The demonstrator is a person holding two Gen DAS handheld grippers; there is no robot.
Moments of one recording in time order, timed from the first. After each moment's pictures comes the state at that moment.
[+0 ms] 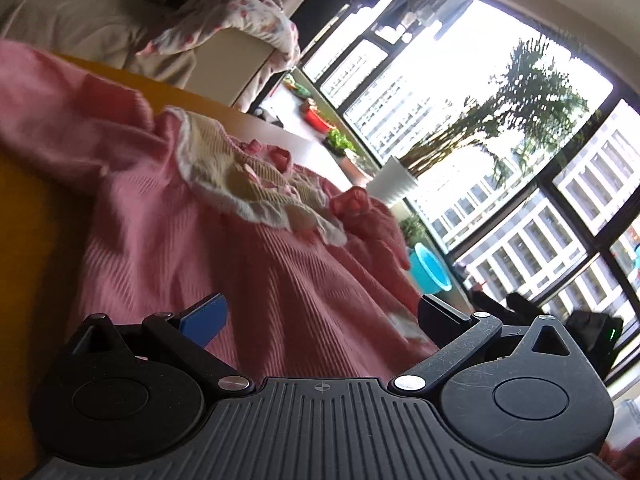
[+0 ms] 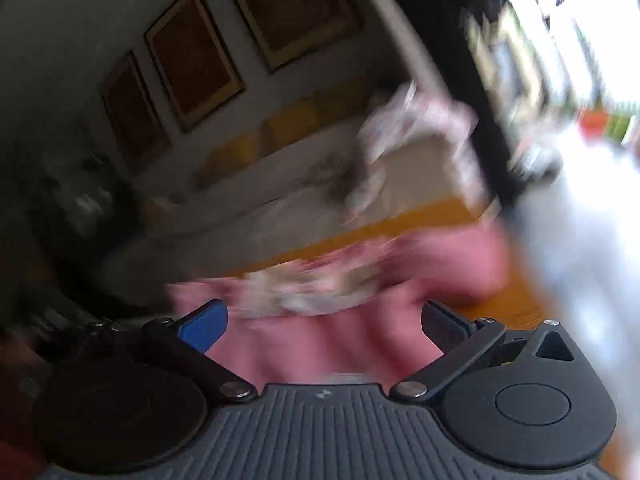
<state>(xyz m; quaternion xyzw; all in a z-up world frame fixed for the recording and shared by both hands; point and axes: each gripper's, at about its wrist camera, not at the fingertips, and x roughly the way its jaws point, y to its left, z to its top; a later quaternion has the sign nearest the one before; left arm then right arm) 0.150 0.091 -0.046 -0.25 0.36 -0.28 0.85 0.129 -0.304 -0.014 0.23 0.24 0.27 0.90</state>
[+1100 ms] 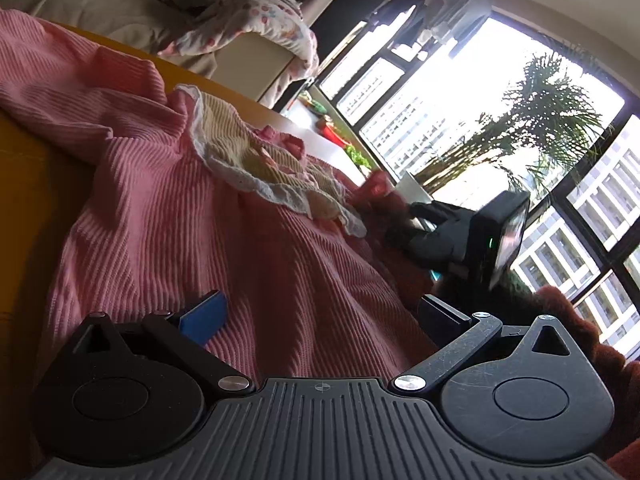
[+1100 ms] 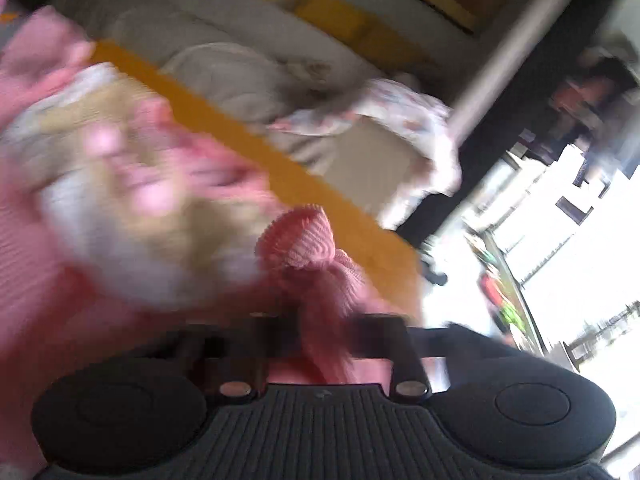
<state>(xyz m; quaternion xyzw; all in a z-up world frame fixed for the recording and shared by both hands) 0.120 0.081 -0.072 -0.27 0.33 -0.25 0.87 0.301 -0.207 -0.047 -0.31 0.21 0.08 0.92</state>
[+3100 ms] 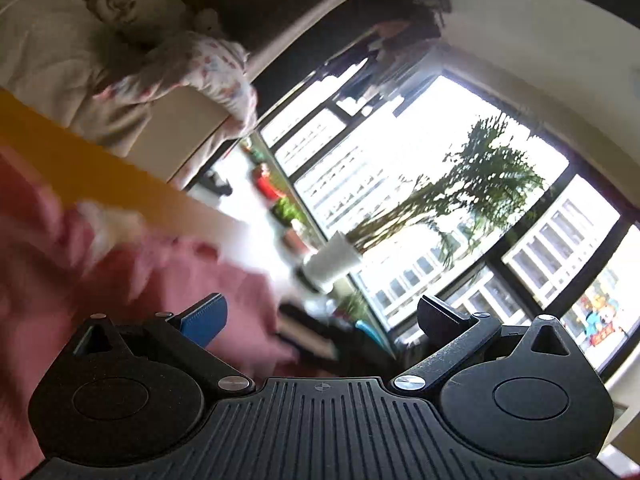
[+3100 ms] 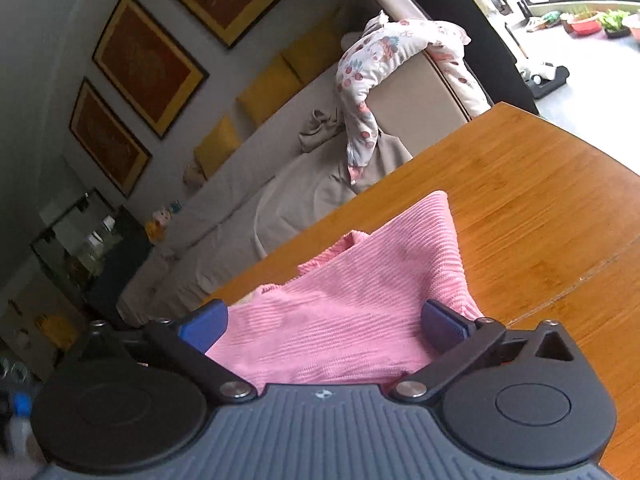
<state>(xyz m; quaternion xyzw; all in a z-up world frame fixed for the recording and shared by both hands) 0.212 0.076 -0.015 -0.35 0.24 -0.31 0.85 0.296 -0.266 -0.076 0.29 0.29 0.26 0.87</state>
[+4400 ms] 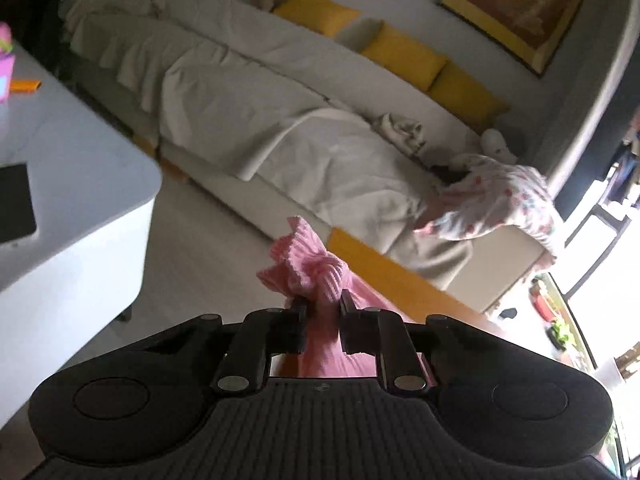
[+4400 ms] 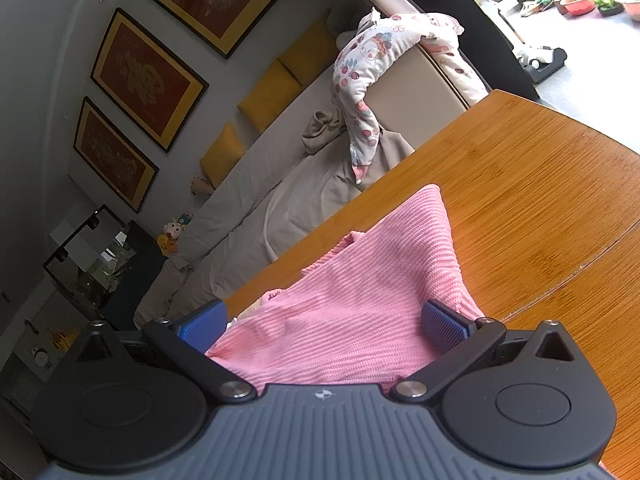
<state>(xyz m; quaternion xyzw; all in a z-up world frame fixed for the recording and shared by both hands) 0.233 0.244 -0.046 -0.28 0.22 0.14 0.92 0.295 -0.270 -0.080 0.32 0.29 0.26 0.86</state>
